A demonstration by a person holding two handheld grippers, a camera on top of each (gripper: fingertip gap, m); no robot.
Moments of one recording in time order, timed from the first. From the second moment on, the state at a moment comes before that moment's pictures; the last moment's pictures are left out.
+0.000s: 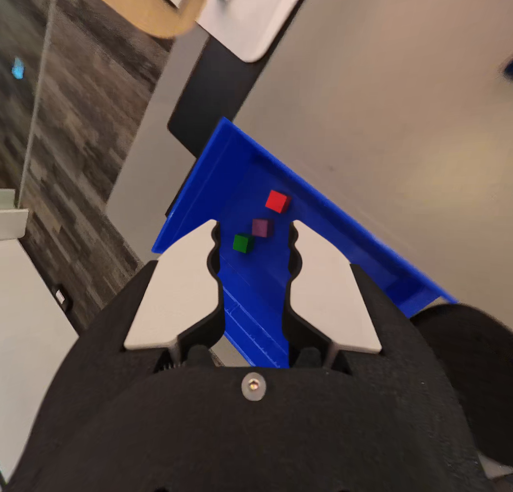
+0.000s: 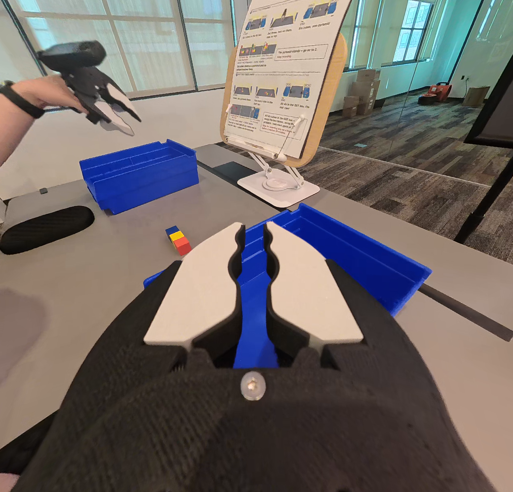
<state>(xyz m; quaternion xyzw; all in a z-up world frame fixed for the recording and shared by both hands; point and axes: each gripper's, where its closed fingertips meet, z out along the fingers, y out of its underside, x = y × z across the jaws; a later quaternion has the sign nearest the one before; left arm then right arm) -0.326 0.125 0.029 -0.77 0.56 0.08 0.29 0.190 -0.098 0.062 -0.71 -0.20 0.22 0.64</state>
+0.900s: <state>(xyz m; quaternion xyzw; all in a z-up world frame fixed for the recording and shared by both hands) -0.377 0.175 -0.142 -0.77 0.63 0.03 0.10 0.188 -0.087 0.036 -0.76 -0.20 0.19 0.59</state>
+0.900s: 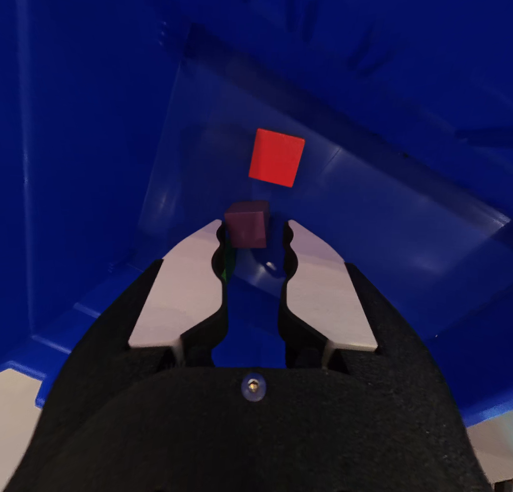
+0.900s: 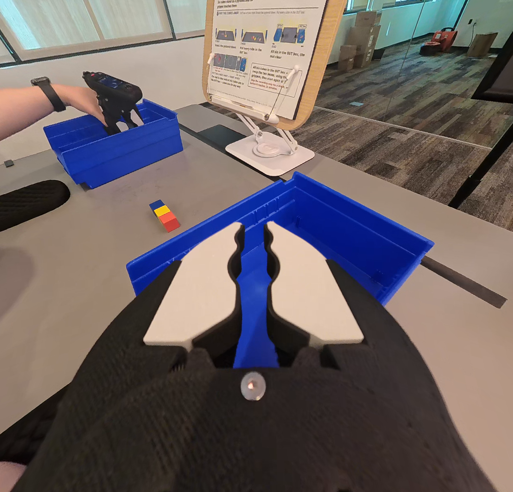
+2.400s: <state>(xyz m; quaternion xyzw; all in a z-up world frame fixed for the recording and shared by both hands) -0.085 -0.008 -0.114 -0.61 0.78 0.01 0.13 0.170 -0.087 0.040 -0.75 -0.23 0.20 0.59</state>
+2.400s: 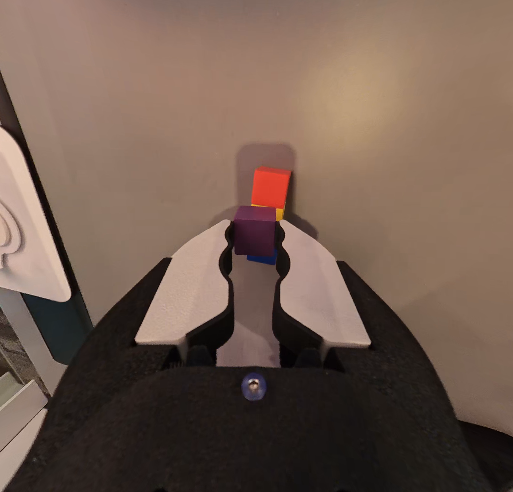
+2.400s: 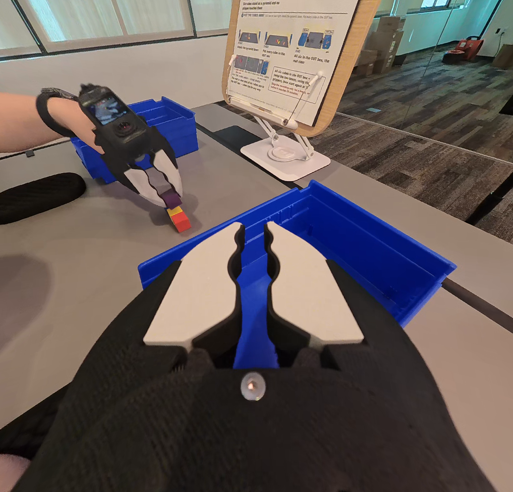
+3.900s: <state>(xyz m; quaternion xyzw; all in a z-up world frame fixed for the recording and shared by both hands) -0.076 -0.011 -0.116 -0.60 0.79 -0.01 0.12 0.176 -0.087 0.039 -0.75 -0.22 0.21 0.59</state>
